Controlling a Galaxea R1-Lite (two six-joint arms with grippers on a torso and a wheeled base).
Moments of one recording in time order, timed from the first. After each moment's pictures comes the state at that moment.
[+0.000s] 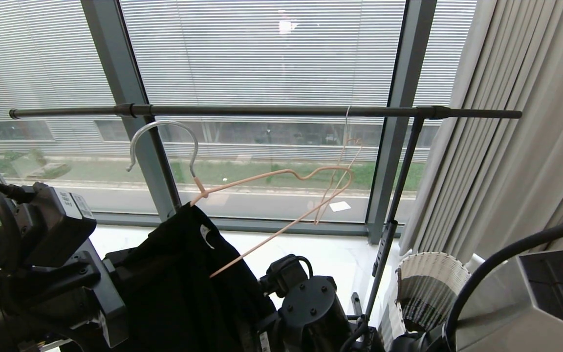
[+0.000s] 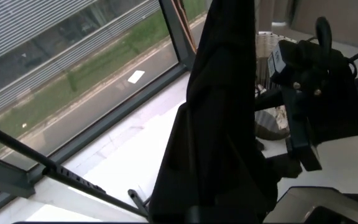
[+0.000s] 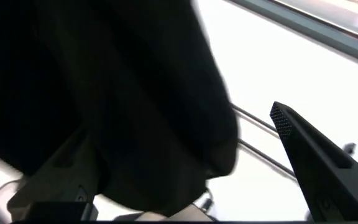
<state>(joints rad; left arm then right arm) -0.42 1.12 -0.44 -0.44 -0.26 0.35 1.17 2.16 -0.91 -0.83 -0.34 0.34</state>
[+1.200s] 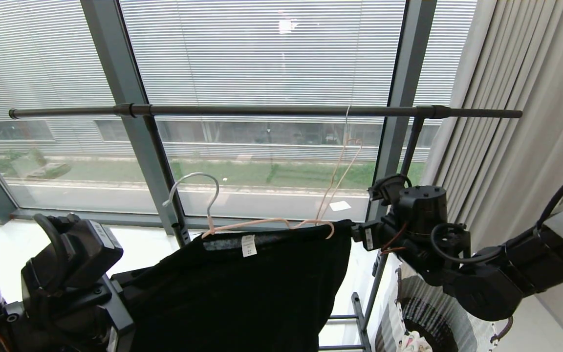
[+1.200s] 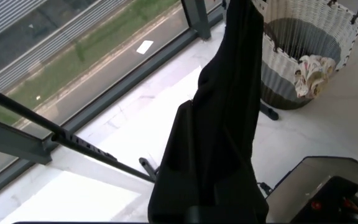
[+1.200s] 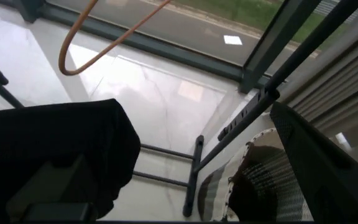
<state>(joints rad) -0.34 1.16 -0.35 -0.44 -0.26 0.44 0.66 1.98 -0.85 -0.82 -0.39 0.04</state>
